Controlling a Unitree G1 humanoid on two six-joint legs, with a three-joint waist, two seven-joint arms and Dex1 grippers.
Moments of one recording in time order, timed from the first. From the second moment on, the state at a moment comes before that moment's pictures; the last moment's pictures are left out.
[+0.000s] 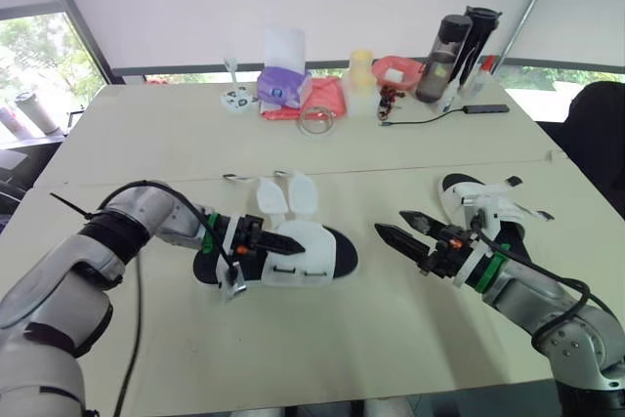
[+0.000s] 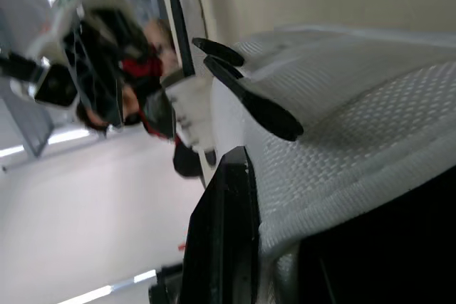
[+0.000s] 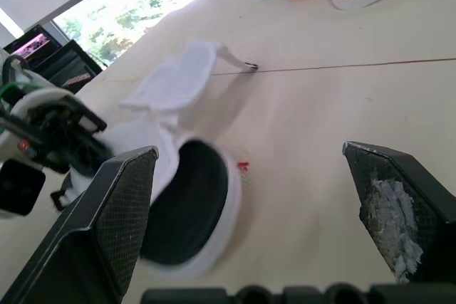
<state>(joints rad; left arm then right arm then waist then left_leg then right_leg) -1.00 0.81 -0.83 0.54 1.54 -1.25 0.82 -0.05 -0.55 -0.21 -0.46 0.94 0.76 0.45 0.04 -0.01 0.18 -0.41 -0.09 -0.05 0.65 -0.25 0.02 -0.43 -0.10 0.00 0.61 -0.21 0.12</state>
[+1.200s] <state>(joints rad) -0.82 0.98 -0.76 0.72 0.97 -1.33 0.49 -0.10 -0.62 -0.21 -0.38 0.92 0.83 0.55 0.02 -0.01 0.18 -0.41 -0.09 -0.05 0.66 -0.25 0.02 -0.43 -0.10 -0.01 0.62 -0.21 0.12</state>
